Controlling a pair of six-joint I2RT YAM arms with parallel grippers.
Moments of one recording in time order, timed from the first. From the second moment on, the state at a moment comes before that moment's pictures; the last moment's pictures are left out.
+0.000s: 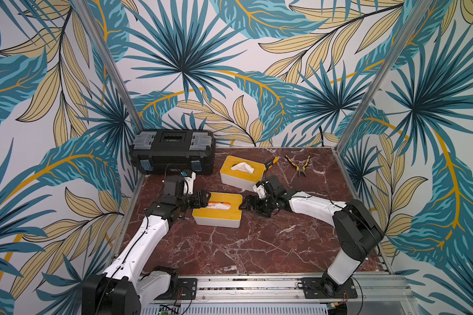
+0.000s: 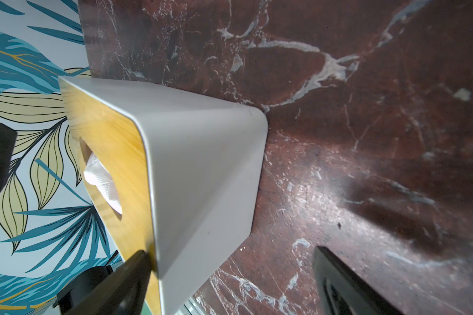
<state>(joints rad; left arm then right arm) -0.15 1.11 0.79 -0.41 0.30 -0.28 0.58 1.74 1.06 -0.29 -0.48 0.76</state>
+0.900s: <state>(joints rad) -0.40 1.27 0.78 -0.37 0.15 -0.29 0.58 1.70 0.98 -0.20 -0.47 0.79</state>
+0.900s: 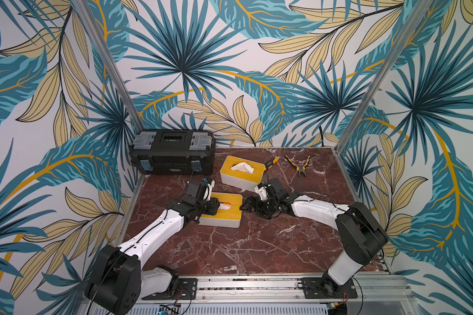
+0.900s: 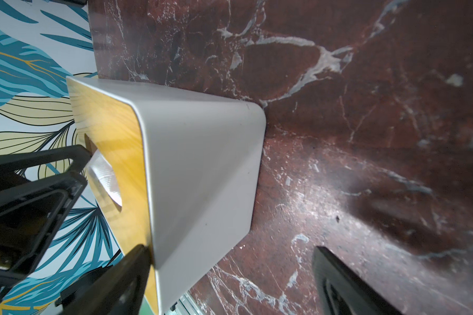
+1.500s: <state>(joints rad) -0.41 1.35 0.78 -0.32 0.09 -0.27 0.58 1.70 0.97 -0.19 -0.47 0.80</state>
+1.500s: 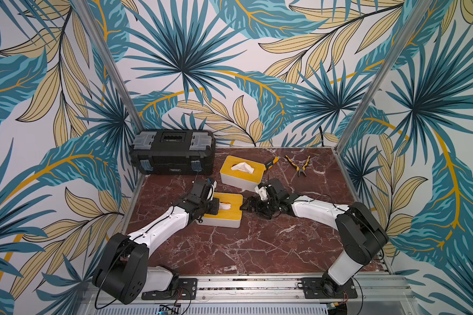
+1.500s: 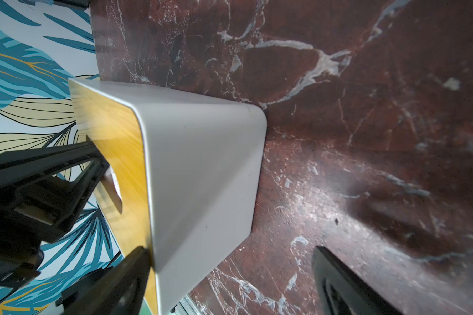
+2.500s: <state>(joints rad) -0.42 1.15 0.78 -0.34 0.18 -0.37 0.58 1.70 0.97 -0.18 -0.47 0.80</state>
